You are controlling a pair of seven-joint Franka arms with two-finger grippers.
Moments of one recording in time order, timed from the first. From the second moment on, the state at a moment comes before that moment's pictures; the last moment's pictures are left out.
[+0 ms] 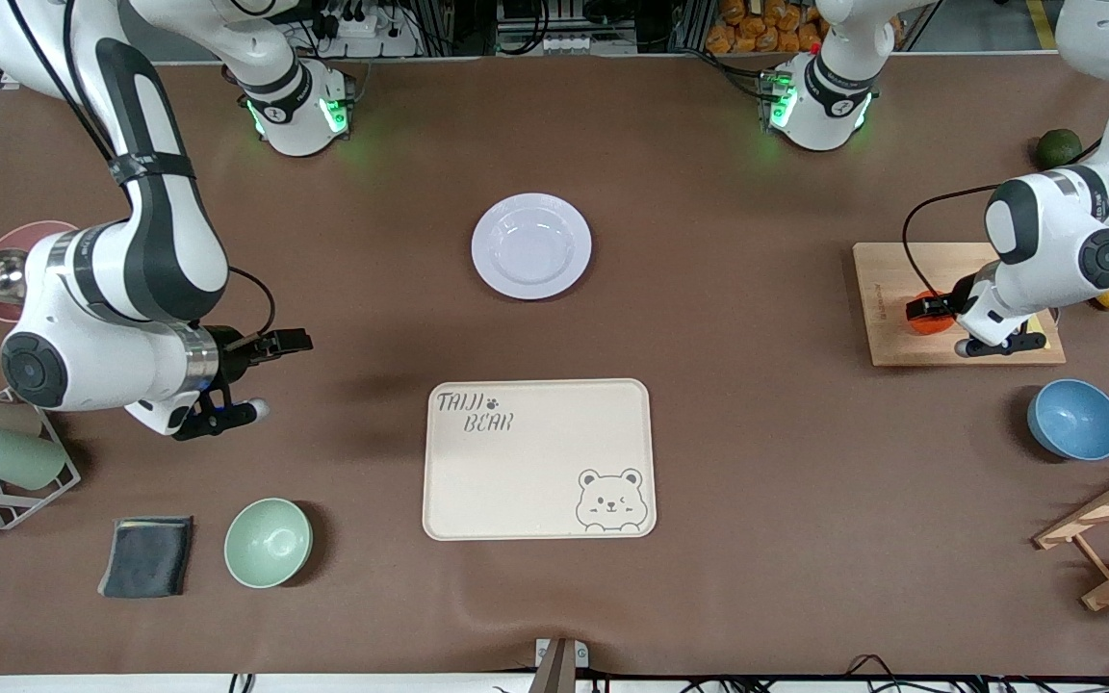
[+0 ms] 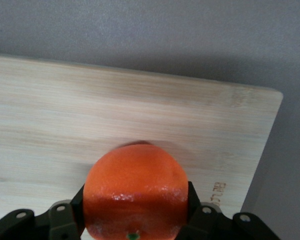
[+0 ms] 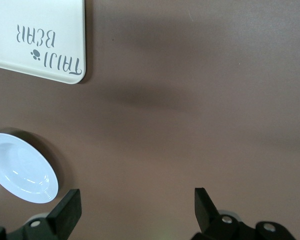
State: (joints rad) left arm 0.34 0.28 -0.07 -2.34 0.08 2.42 0.08; right arm 0.20 0.43 -0.10 -1.59 0.27 1.65 -0.18
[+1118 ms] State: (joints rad) left arm 0.13 0.29 -0.64 -1.90 -0.02 1.91 -0.91; right arm 0.20 0.50 -0.10 -1.59 0.31 1.63 -0.25
